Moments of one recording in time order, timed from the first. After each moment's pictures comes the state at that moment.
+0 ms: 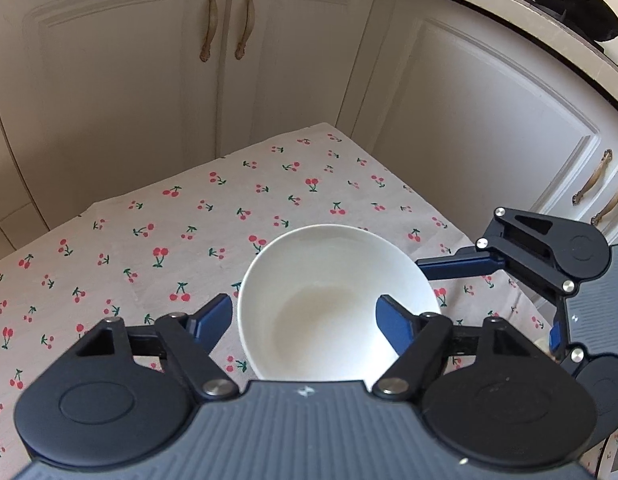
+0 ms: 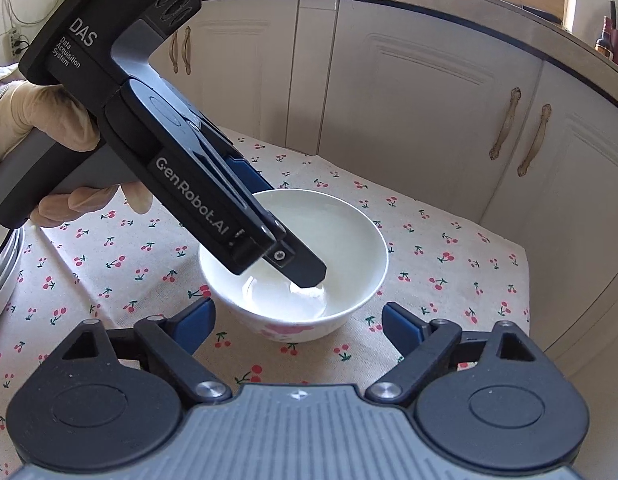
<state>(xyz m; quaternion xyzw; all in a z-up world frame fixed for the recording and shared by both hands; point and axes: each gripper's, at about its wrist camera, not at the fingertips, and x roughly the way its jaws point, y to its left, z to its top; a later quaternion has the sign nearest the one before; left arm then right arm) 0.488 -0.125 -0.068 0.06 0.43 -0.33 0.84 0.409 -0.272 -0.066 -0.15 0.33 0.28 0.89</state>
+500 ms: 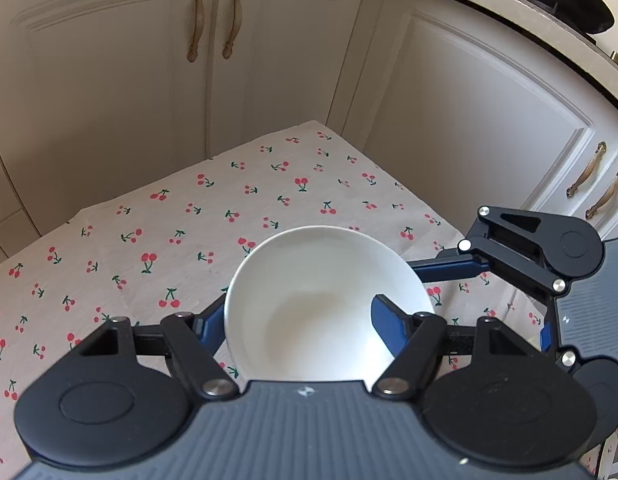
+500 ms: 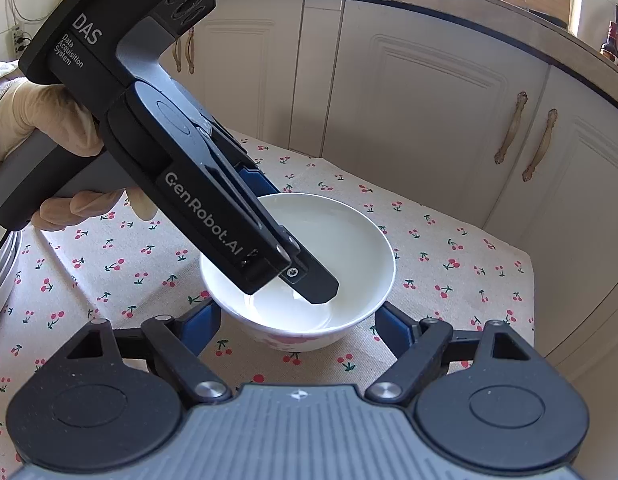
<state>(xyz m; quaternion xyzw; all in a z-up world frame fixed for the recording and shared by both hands) 0.490 -0.129 -0.069 0.07 0.43 -0.34 0.83 0.412 -0.268 -0.066 -0.16 0.33 0.28 0.89</state>
